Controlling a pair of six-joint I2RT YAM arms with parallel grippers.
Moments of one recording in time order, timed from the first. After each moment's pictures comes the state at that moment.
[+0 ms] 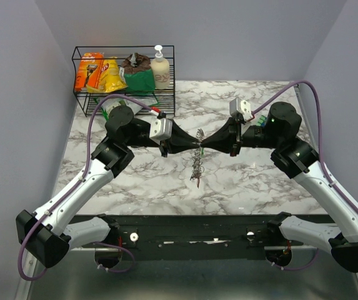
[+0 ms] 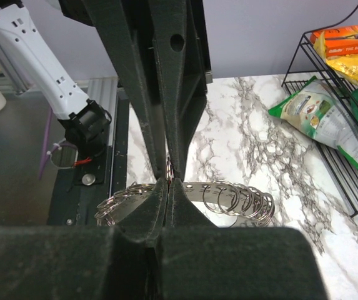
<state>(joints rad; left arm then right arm) -0.62 1.11 1.07 0.17 1.04 0.11 0.59 1.05 1.17 -0.20 -0.88 -0.11</state>
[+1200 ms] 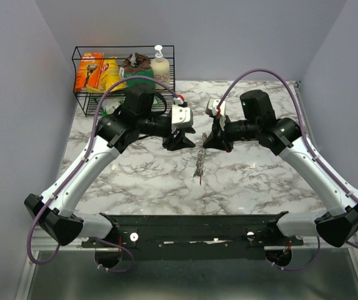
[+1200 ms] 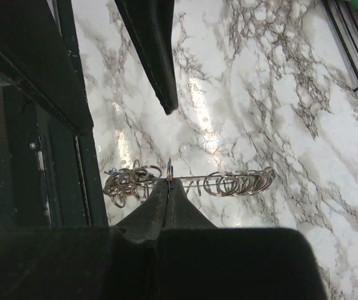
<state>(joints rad) -0.63 1.34 1.53 -0.69 0.85 0.52 0.59 1.30 1.42 -0.76 -0.67 -0.40</state>
